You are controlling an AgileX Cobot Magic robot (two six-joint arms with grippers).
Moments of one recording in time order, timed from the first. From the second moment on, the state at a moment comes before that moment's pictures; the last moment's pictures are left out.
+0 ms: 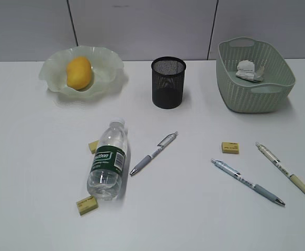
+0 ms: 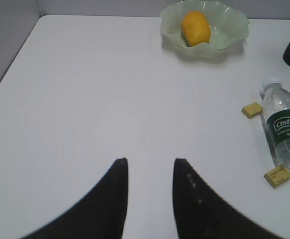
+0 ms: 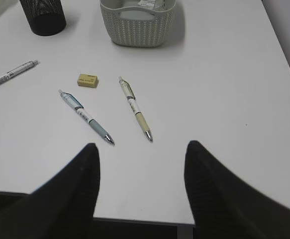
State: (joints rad) left arm -0.03 -0.01 -0.52 0.01 1.07 -0.07; right arm 0.06 -0.01 -0.50 0.04 1.05 -0.06
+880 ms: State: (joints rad) left arm -0.03 -0.01 -0.52 0.01 1.07 -0.07; right arm 0.06 -0.01 -0.50 0.04 1.05 0.00
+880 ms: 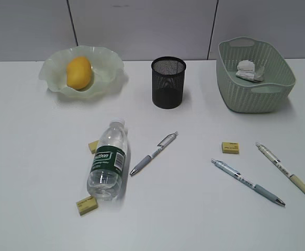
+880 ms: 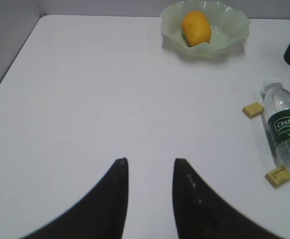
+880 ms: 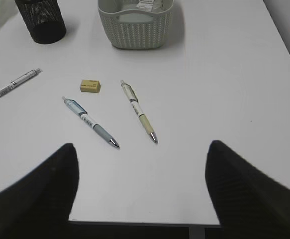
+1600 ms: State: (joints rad) left arm -0.03 -0.01 -0.52 0.01 1.07 -0.07; right arm 0.06 -0.01 -0.50 0.04 1.05 0.01
